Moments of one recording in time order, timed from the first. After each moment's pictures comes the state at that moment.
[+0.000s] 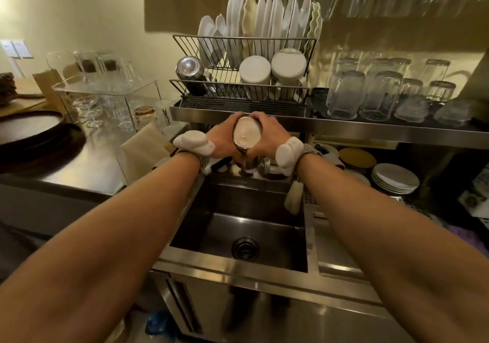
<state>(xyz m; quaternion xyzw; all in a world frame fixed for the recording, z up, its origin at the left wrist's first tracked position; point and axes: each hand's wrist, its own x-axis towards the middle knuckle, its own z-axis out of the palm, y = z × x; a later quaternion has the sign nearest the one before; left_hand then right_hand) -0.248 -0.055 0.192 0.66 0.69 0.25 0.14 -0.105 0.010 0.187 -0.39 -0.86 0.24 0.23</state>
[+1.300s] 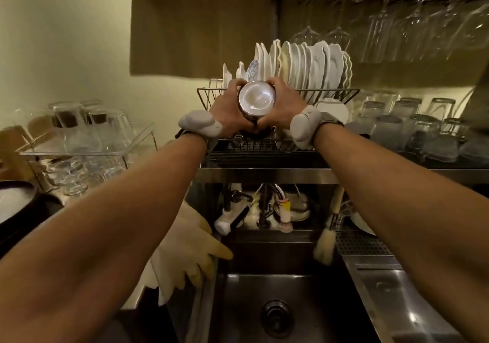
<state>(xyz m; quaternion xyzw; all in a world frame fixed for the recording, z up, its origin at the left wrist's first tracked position) -0.399 0.063 0.307 0.72 0.56 0.41 0.06 -0.242 0.099 0.321 -0.44 -0.82 0.12 0.34</state>
